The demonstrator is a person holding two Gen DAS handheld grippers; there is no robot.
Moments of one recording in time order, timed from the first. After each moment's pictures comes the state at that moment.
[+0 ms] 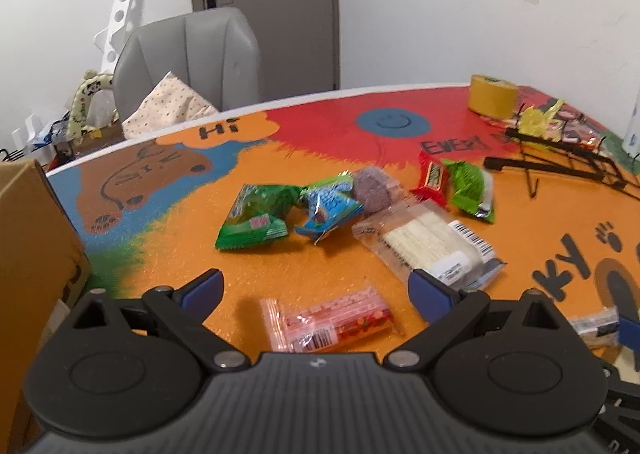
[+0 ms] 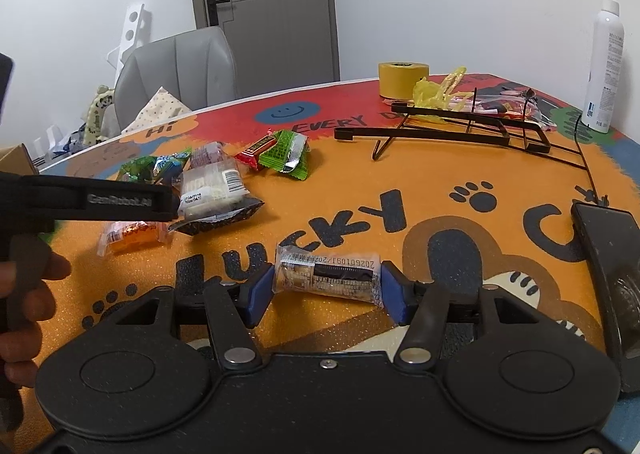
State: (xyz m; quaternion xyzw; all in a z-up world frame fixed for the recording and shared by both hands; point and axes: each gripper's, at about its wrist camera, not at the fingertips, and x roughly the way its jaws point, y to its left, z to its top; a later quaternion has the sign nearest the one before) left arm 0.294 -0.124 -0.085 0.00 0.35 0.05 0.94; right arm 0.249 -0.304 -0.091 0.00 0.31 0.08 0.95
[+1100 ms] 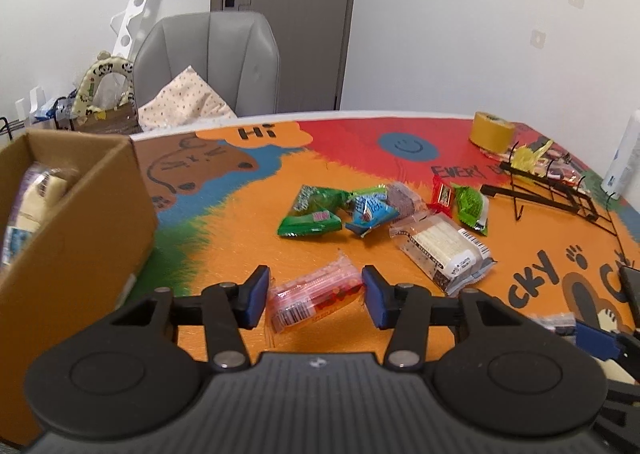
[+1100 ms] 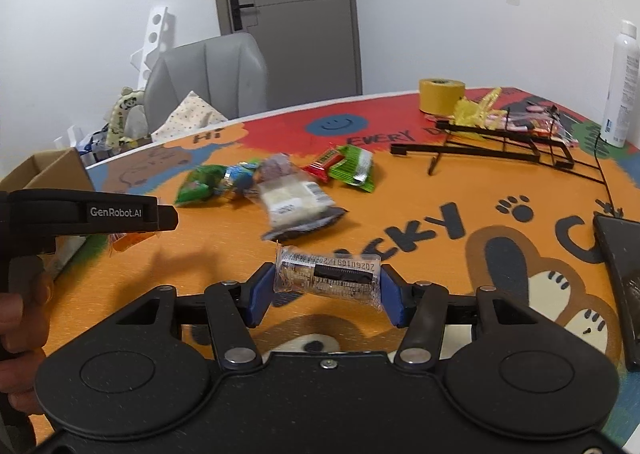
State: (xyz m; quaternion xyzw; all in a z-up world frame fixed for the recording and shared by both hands) left arm 0.239 -0.072 -0.048 -0.05 0.32 0.03 0.94; right arm 0.222 -0.258 -0.062 0.01 0.30 0.11 0.95
